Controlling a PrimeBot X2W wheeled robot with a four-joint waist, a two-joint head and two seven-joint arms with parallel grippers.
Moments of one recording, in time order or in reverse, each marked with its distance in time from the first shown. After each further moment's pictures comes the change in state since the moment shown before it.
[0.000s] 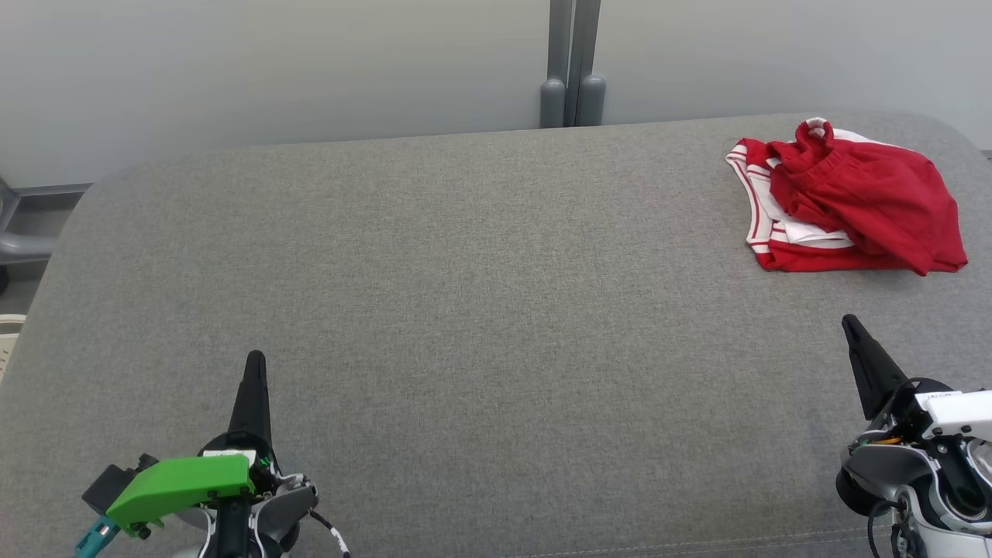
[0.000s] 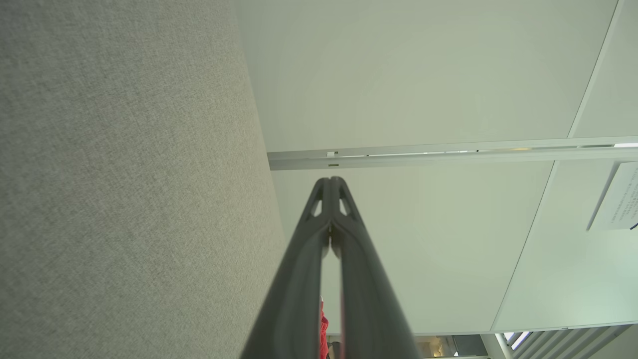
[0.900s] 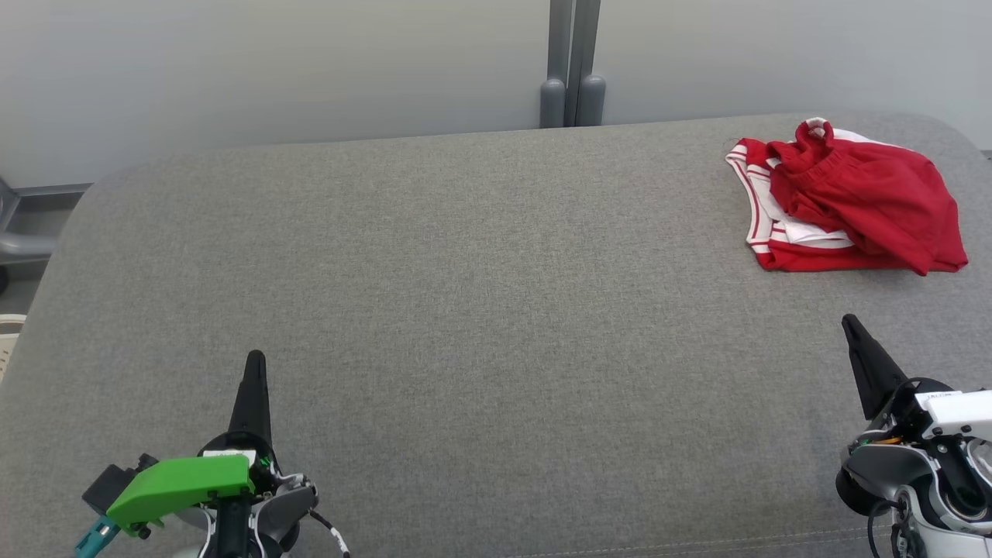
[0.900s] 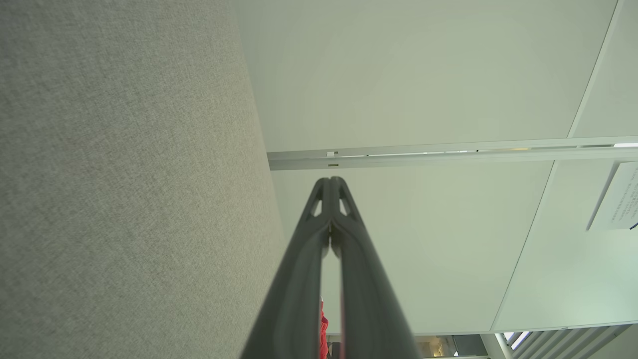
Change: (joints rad) left arm 0.000 0.000 0.000 0.000 0.000 -0.001 0.000; right arm 0.000 0.000 0.000 0.000 0.000 0.000 0.000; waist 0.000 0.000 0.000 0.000
